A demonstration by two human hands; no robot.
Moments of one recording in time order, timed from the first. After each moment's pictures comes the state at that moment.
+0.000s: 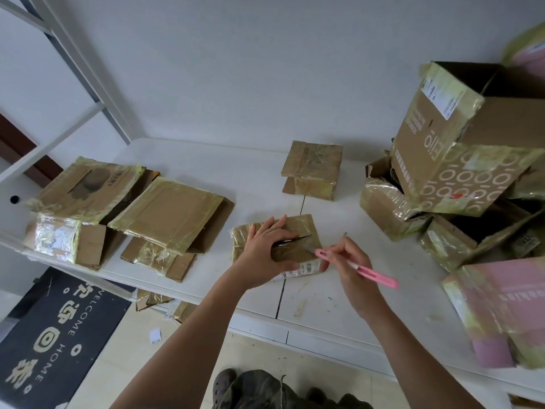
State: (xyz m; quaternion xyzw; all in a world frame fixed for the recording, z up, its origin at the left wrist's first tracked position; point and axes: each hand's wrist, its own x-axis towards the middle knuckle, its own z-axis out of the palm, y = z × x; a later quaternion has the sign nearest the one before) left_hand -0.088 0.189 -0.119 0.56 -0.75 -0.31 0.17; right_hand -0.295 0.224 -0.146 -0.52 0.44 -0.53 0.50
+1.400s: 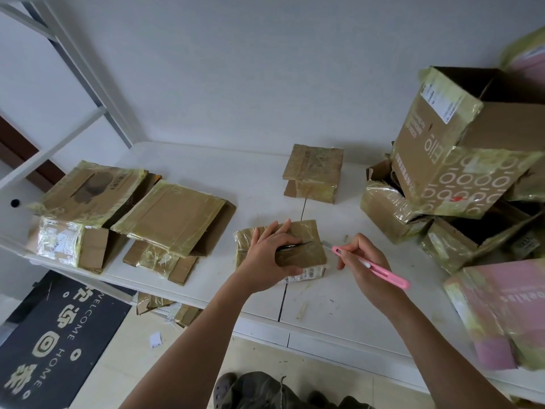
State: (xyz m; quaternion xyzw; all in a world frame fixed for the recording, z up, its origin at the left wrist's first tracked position) left_hand -0.089 0.191 -0.122 0.55 -0.75 -0.32 0.17; right_hand -0.323 0.217 -0.144 -0.57 0.49 -0.45 0.47
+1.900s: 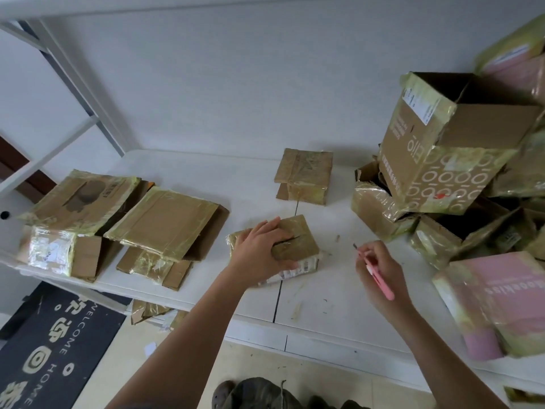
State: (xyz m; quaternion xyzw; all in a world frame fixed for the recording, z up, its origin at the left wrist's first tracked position) left_hand -0.093 0.181 -0.108 0.59 -0.77 -0.21 0.09; right_hand -0.352 0.236 -0.152 -0.61 0.62 -0.42 0.26
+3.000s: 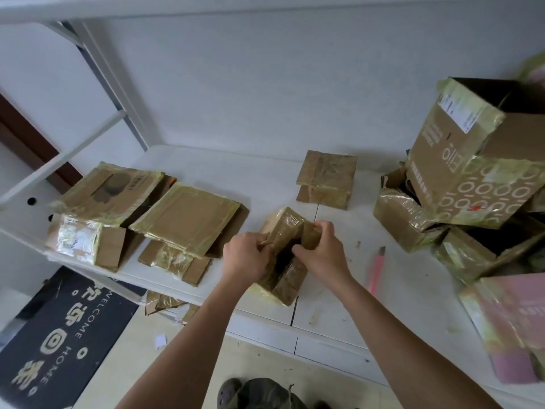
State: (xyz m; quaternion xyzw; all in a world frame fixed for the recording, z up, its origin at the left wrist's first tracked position) left_hand -0.054 0.198 -0.092 0.74 -0.63 -0.18 0.18; right_hand -0.220 0.180 -0.127 -0.55 0.63 -0.35 0.43
